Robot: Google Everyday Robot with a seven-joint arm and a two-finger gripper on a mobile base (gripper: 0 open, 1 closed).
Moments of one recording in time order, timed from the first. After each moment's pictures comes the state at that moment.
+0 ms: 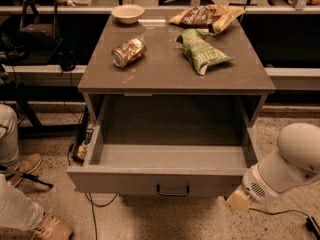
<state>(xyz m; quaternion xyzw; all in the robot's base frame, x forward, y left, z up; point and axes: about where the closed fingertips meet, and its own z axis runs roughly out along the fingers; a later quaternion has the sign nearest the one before) 0.361 -0.202 0.640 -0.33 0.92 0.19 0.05</state>
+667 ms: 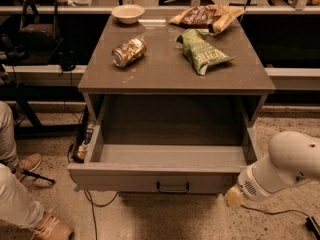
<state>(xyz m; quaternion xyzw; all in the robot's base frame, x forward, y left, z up) 0.388 -0.210 0.605 -0.28 0.95 0.15 0.07</state>
